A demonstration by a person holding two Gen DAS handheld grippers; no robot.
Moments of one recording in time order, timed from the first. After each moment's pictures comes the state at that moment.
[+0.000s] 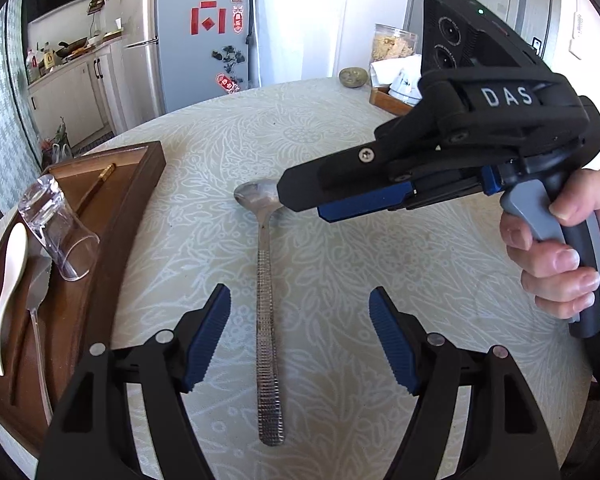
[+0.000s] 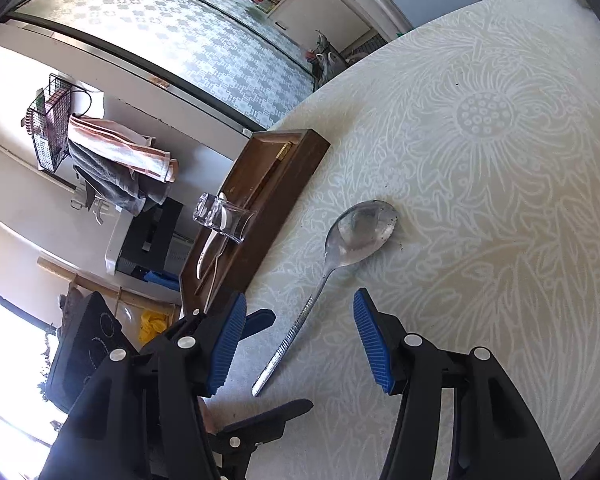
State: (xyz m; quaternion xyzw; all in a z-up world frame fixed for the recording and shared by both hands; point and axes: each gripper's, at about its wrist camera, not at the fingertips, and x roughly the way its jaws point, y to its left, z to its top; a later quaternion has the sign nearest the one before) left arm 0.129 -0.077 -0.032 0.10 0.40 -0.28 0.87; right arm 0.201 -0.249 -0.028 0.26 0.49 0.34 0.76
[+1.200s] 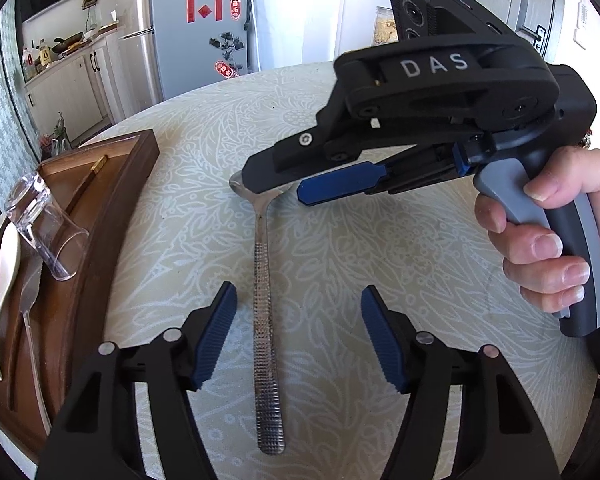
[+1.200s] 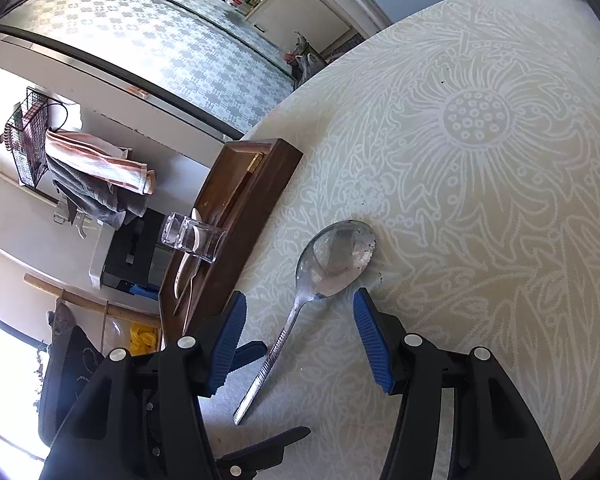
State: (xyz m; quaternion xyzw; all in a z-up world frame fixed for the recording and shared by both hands) left arm 0.147 -0.090 -0.040 0.11 0.42 -0.28 0.86; right arm 0.224 -0.247 -0.040 0.28 0.50 0.31 0.76
